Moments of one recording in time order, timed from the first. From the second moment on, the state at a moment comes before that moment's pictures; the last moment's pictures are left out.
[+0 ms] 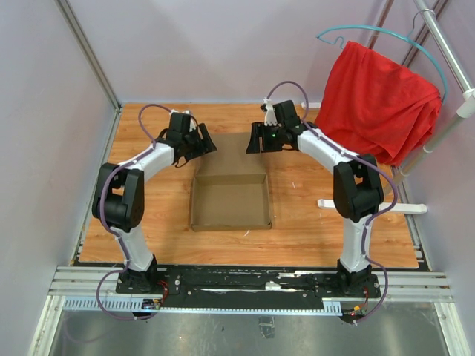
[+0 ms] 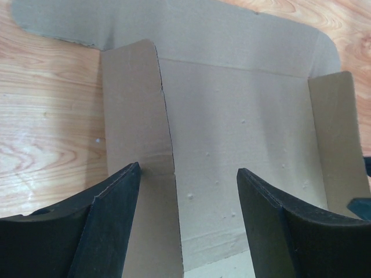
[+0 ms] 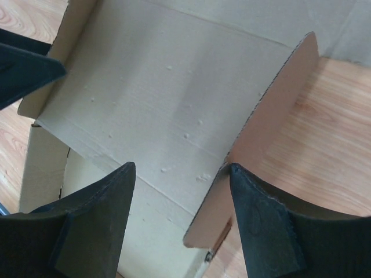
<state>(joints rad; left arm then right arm) -0.24 1.80 1.23 -0.16 0.12 -0.57 0.42 1.99 1.58 -0.39 -0.38 0.28</state>
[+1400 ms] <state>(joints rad) -0.28 1.85 1.25 -0.18 0.06 -0.54 0.47 2.12 1.68 -0.47 -0.25 0.24</state>
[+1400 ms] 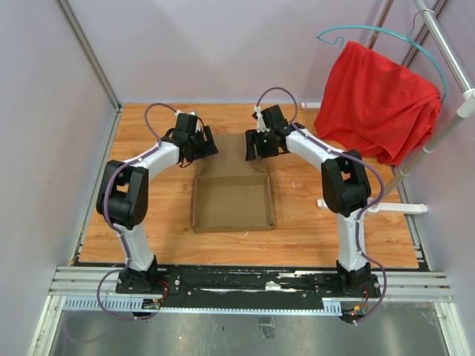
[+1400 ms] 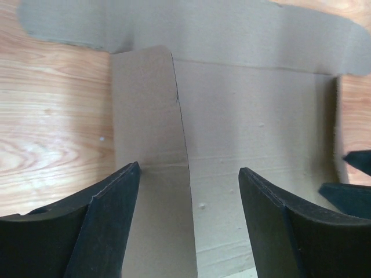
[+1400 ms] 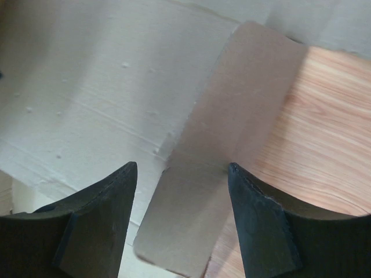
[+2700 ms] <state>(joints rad) -0.28 1.96 1.47 -0.21 -0.02 -0.45 0.41 2.29 1.94 -0.56 -0.28 0.18</state>
